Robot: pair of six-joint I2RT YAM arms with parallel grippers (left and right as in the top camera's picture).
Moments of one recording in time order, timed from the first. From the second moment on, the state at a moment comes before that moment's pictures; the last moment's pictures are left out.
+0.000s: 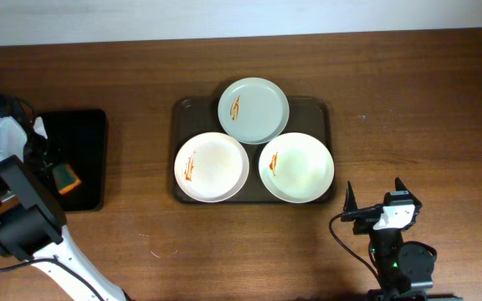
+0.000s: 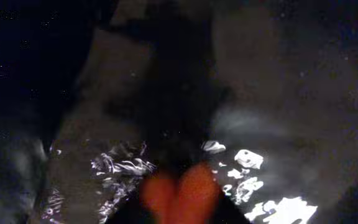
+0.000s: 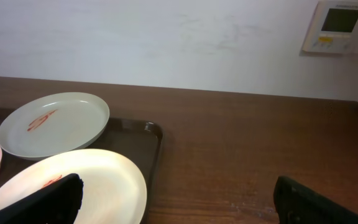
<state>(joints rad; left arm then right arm) 0.52 2.24 1.70 -0.93 0.01 0.01 0.02 0.01 0.01 -0.08 0.00 -0.05</state>
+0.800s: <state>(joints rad) 0.52 2.30 2.20 -1.47 0.19 0.01 0.02 0.01 0.01 -0.08 0.00 -0.05</state>
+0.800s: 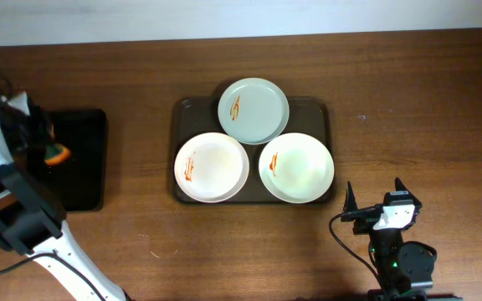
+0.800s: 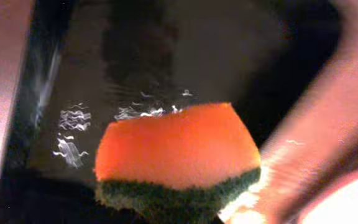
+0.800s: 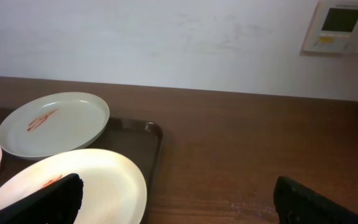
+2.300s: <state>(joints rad) 0.52 1.68 2.60 -1.63 0.54 0.07 0.02 0.01 0.01 -0.08 0.00 -0.05</state>
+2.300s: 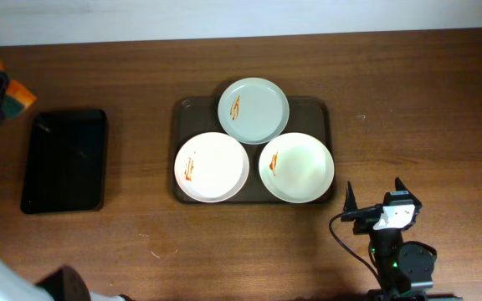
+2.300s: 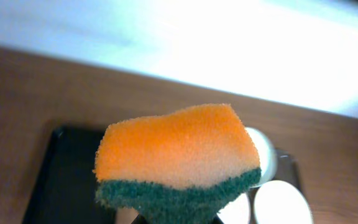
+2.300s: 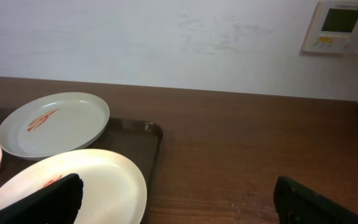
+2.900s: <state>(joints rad) -0.31 1.67 1.03 -0.31 0.34 -0.10 0.02 0.01 0.01 -0.08 0.00 -0.05</state>
